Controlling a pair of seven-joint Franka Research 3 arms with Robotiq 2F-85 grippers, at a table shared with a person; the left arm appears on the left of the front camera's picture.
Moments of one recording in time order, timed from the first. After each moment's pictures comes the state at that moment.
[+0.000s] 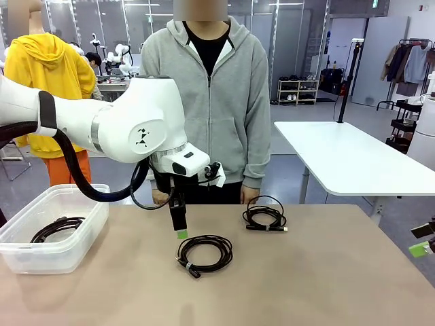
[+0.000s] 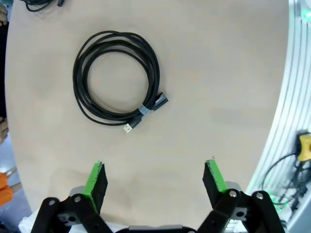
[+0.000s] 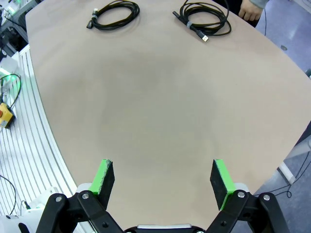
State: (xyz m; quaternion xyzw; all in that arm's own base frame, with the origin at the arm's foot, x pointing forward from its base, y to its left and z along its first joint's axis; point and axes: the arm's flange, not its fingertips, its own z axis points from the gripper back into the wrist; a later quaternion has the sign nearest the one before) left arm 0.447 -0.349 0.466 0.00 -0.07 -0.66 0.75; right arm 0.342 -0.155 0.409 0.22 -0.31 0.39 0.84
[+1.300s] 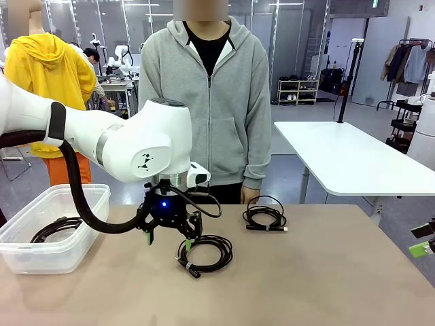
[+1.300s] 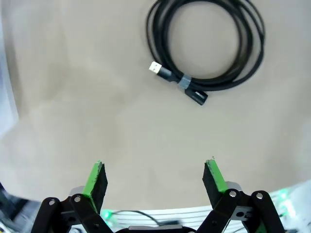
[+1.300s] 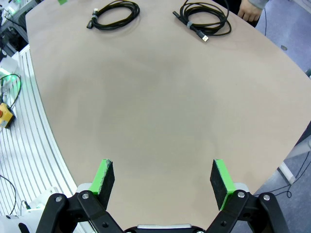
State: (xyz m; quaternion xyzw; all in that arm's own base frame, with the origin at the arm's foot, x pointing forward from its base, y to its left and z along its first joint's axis) left arm 0.425 -0.347 0.421 0.04 -0.03 -0.06 1.00; right arm 0.342 -0.154 0.409 0.22 -0.31 0.39 0.84
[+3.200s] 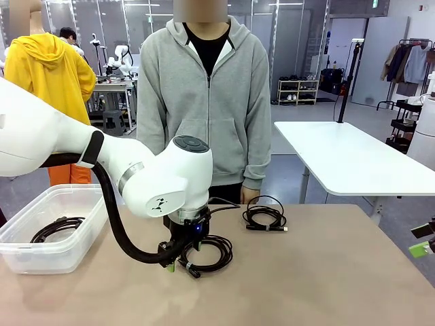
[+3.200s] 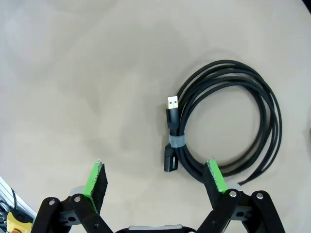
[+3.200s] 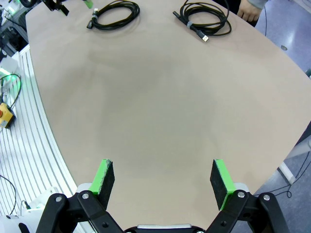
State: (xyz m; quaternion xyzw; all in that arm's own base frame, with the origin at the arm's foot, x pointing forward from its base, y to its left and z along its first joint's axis) left arm 0.432 -0.380 0.355 0.01 -0.11 0.40 0.91; right arm 0.342 -0.154 0.409 0.22 -0.31 0.39 0.84
